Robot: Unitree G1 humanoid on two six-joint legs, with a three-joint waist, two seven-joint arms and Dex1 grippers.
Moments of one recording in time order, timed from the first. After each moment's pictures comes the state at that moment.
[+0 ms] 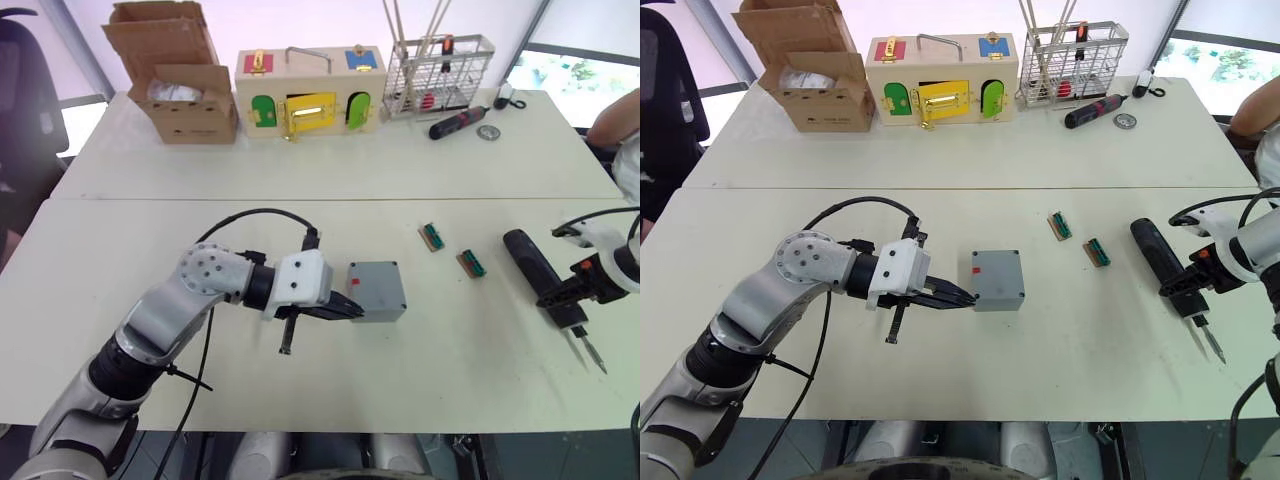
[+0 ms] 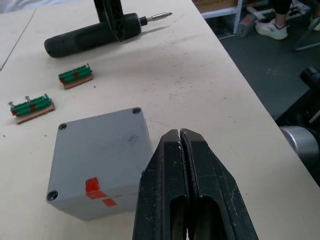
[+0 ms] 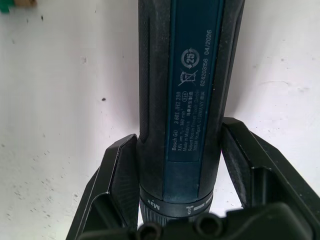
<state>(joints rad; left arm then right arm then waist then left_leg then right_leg) -0.51 0.62 -0.37 -0.46 -0.37 0.47 -1.12 -0.78 -1.20 0.50 0.60 -0.04 0.93 1.43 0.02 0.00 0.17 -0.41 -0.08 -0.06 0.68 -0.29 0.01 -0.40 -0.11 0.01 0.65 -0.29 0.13</state>
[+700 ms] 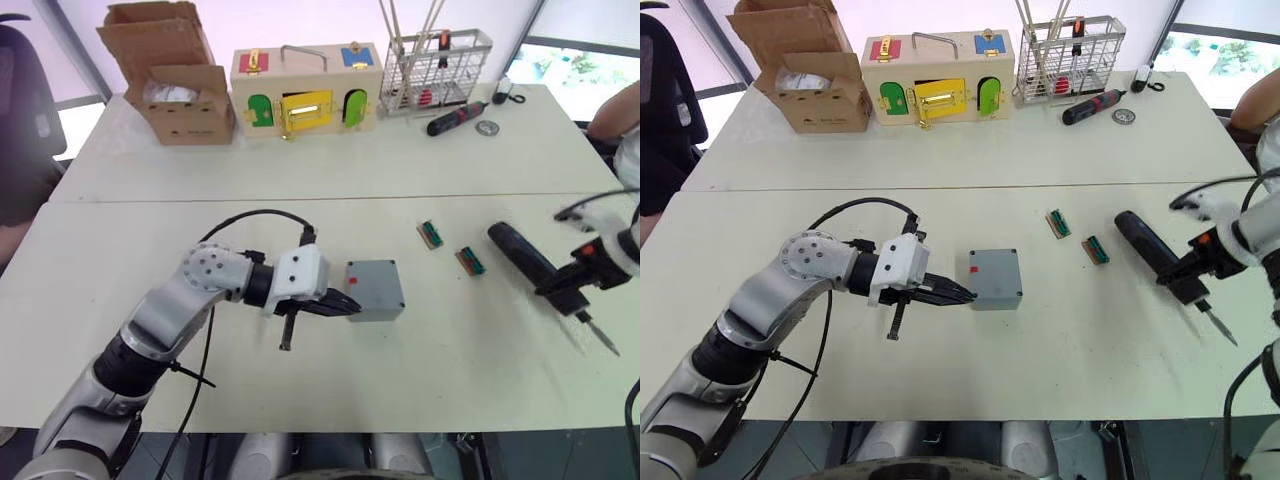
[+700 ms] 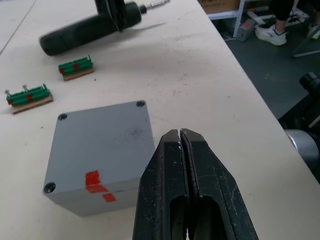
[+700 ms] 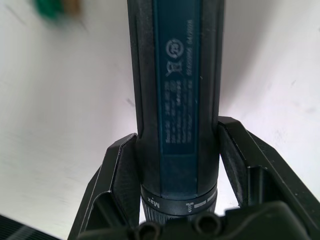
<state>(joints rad) -0.52 0.60 -0.36 -0.36 -0.37 0.44 -1.14 -0.95 -1.22 0.47 0.60 -0.02 1.02 1.59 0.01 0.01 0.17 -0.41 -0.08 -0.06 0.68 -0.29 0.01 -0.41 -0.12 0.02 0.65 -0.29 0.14</state>
